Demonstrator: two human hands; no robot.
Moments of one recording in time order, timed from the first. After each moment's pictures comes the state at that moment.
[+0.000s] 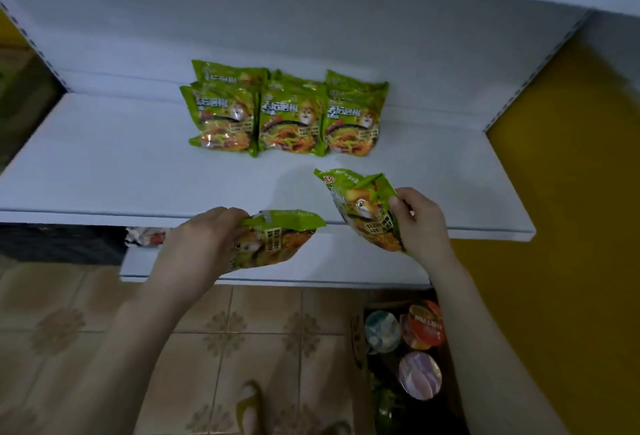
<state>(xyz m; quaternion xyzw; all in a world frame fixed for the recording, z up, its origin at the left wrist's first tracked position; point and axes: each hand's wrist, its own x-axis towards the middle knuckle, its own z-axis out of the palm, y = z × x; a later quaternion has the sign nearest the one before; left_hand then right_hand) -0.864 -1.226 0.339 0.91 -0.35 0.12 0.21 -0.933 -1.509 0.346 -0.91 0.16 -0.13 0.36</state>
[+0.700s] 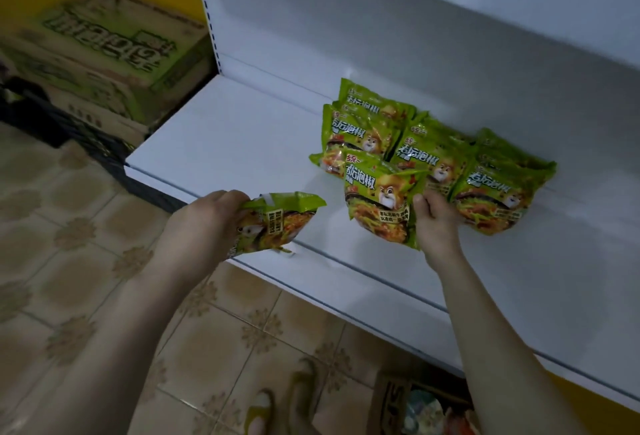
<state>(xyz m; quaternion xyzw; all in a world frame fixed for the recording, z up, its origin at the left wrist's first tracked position) -0.776 -1.100 0.331 0.97 -0.13 0.13 0.18 -0.730 -1.410 0.298 -0.87 0.11 -0.06 0.48</state>
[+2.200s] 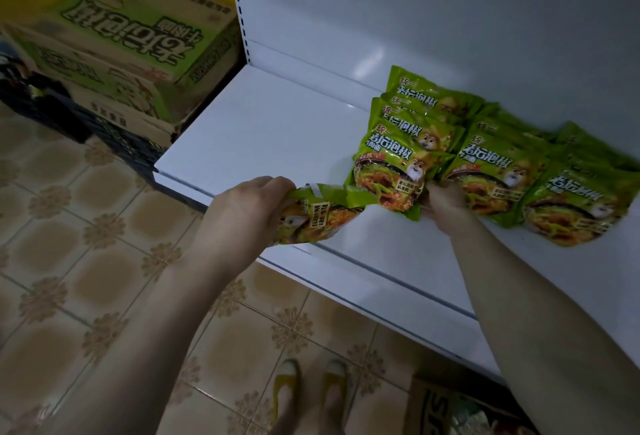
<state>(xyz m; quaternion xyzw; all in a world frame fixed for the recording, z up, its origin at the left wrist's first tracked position) -0.720 -1.069 0.318 0.95 -0.18 0.11 0.22 -0.605 -1.366 0.207 -0.76 0.35 0.06 0.54</state>
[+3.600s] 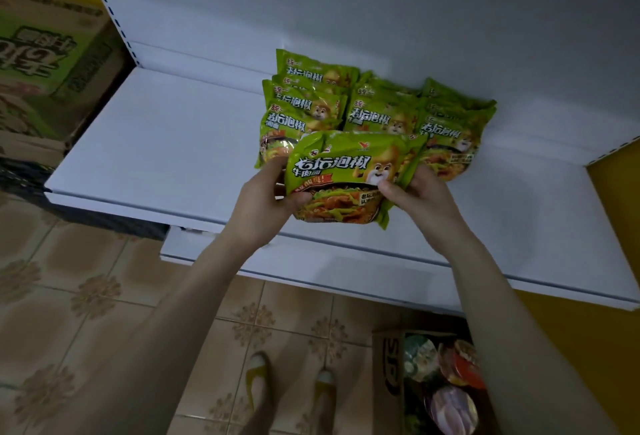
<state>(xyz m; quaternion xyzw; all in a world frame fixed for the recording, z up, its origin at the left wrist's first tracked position) -0.739 -1.201 0.322 0.83 -0.10 -0.08 0.54 -0.775 -1.422 0.326 -0.76 0.09 0.01 0.64</state>
